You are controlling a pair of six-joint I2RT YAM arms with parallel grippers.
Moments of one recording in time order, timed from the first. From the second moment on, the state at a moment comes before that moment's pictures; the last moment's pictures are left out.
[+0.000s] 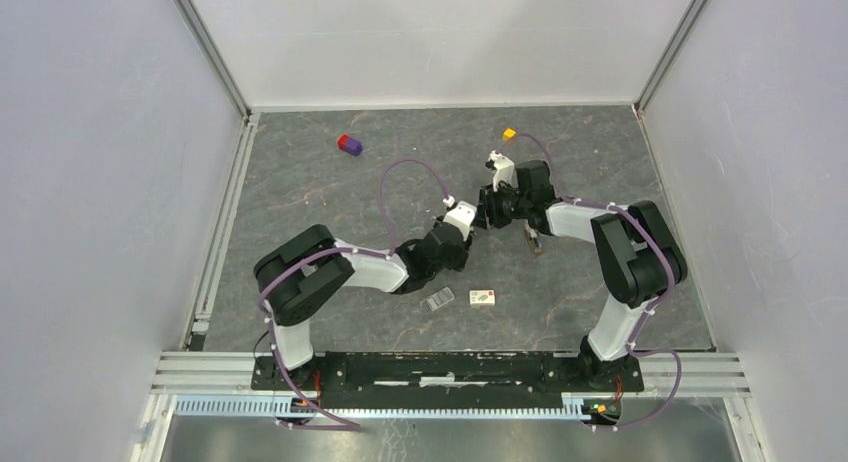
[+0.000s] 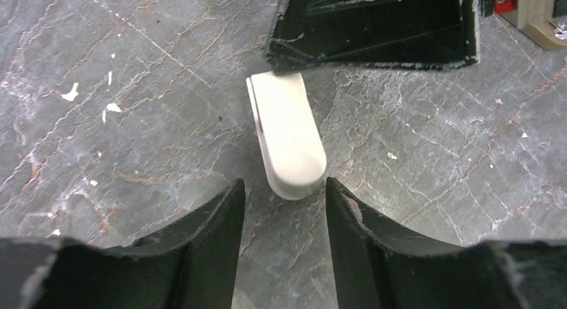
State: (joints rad) left arm -0.97 1.86 0.85 0.43 -0.35 -0.25; right arm 0.33 1.79 0.89 0.18 -0.56 0.09
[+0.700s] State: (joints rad) left arm -0.80 1.60 0.82 0.28 -0.08 -0.45; right arm 0.37 1.69 0.92 0.05 -0.43 0.18
